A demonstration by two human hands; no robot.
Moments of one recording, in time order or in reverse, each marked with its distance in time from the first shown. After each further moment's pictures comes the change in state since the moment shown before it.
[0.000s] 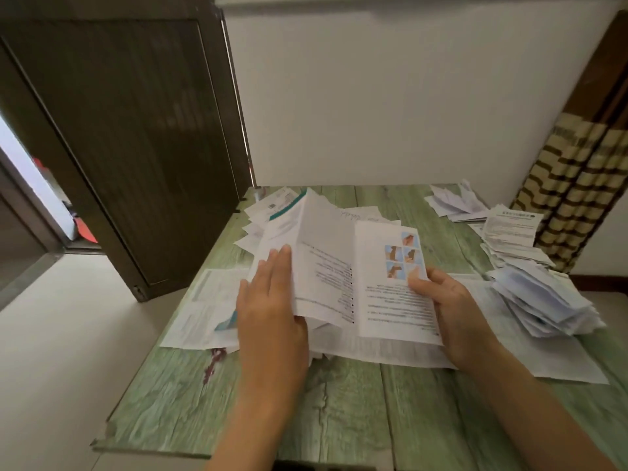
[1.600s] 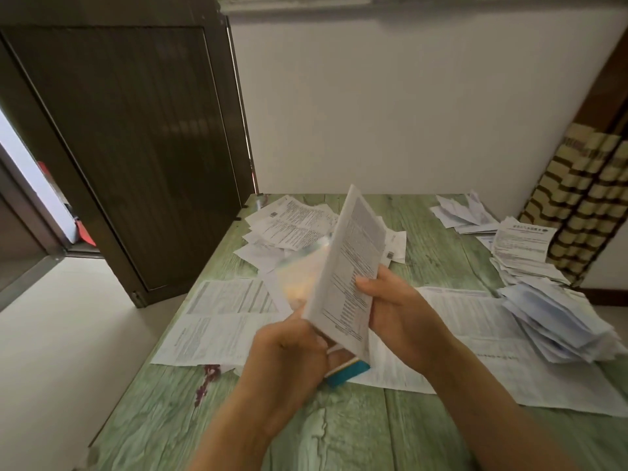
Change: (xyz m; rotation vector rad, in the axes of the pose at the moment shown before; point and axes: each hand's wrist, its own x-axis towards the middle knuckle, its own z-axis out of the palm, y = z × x) left_hand 0.004 -0.001 -0.019 -1.682 -0.703 -0.589; right_hand 0.021 0.001 0.047 0.113 -0.516 0.016
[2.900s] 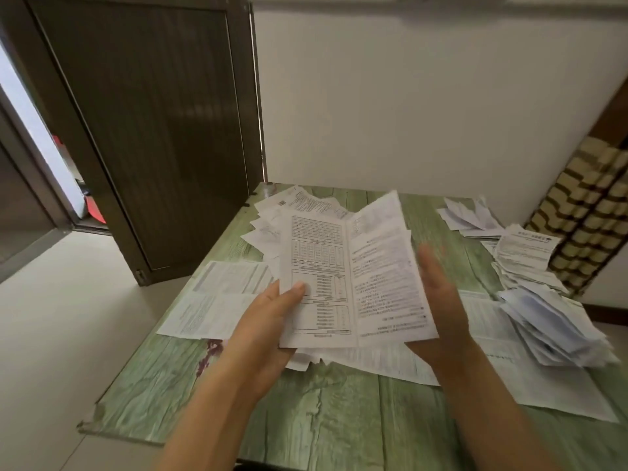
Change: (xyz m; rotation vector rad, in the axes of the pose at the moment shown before) left_hand 0.004 0.005 0.006 0.301 0.414 0.040; right_hand -0.013 -0.002 -0.018 0.252 -0.022 0.021
